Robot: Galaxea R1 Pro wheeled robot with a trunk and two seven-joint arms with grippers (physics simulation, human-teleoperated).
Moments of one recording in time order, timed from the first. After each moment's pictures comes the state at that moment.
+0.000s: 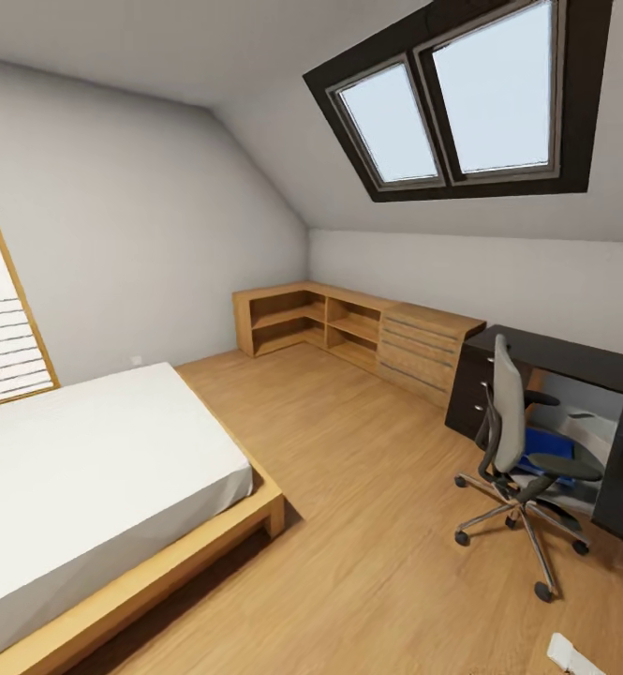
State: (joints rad) left arm 0.00 0.04 0.11 -0.37 0.28 -0.45 0.00; right arm -0.04 0.04 0.00 -0.29 -0.01 -0.70 0.00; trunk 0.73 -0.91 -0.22
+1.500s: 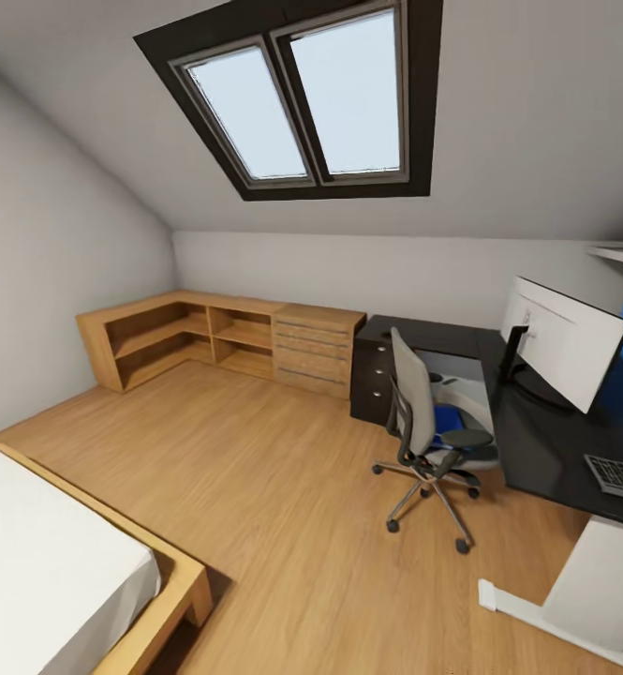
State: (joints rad) left arm 0.00 0.04 0.04 -0.32 0.28 -0.45 0.00; right arm -0.04 0.03 -0.01 -0.29 -0.01 -0.69 0.00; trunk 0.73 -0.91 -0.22
